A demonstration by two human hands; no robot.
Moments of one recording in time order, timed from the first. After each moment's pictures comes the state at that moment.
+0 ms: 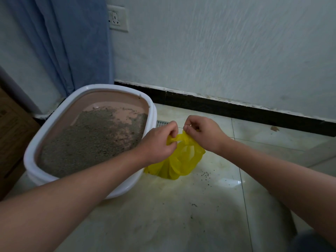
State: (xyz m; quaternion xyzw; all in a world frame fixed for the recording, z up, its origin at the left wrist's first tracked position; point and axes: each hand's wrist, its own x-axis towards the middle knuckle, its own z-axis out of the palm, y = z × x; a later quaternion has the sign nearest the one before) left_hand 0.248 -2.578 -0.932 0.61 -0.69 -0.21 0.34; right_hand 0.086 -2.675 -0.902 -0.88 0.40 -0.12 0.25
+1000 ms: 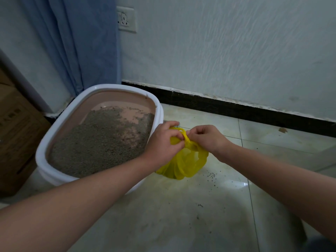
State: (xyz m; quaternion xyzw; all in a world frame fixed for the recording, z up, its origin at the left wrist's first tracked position) left_hand 0.243 -2.577 -0.955 0.66 -0.59 -0.20 0.42; right_hand 0.097 -2.659 -0.914 -0.66 0.50 -0.14 0.54
